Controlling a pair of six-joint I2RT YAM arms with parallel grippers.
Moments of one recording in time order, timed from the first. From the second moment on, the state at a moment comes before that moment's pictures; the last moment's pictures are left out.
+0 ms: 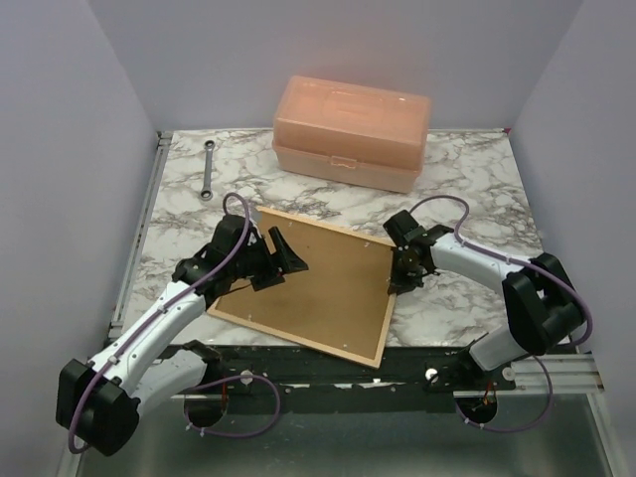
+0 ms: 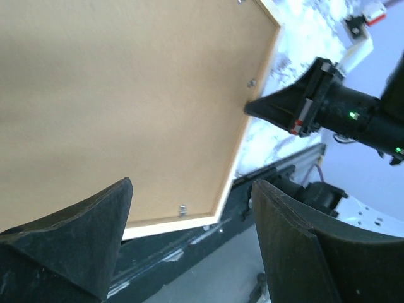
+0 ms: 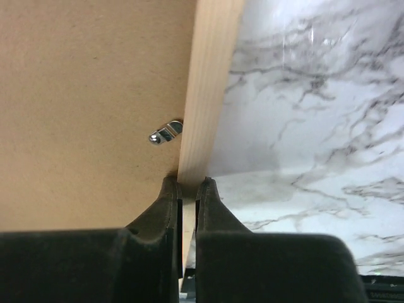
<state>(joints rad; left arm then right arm) -0.52 0.96 0.67 -0.42 0.34 -0.96 0.56 1.51 0.85 -0.70 0.02 0.71</state>
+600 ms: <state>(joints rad) -0.31 1.10 0.81 -0.84 -0.12 -0.77 0.47 1.58 0.95 -0.69 0.22 0.54</state>
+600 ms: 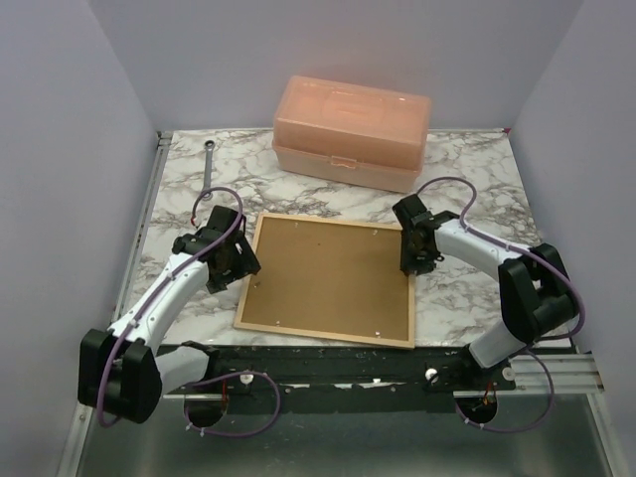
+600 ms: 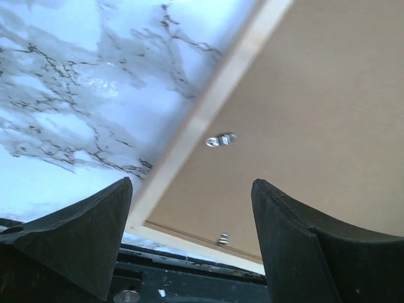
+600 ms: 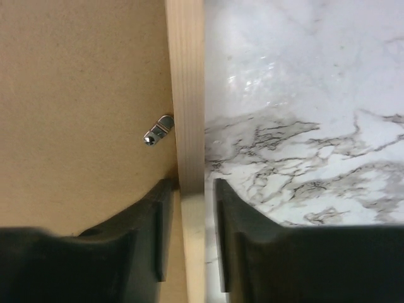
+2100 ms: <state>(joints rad) -0.66 1.15 0.57 -0.64 0.11 -0.94 0.24 1.57 0.92 -0.65 -0.02 0.47</state>
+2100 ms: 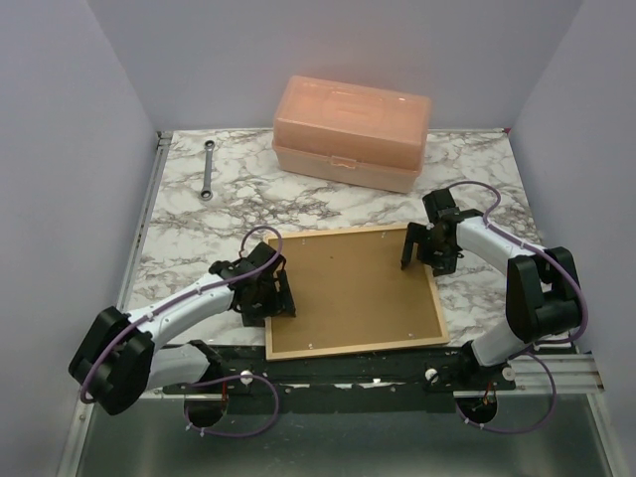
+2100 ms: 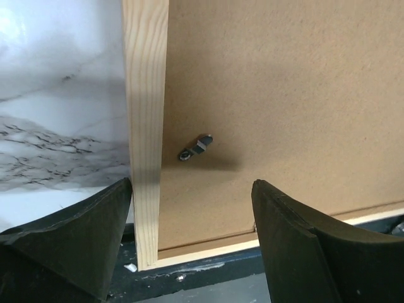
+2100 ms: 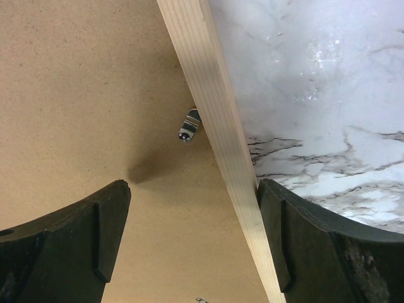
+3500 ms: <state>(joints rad) -0.68 1.36 0.75 -0.80 -0.15 -0.86 0.24 1.57 0.92 -0.65 -0.07 0.47</state>
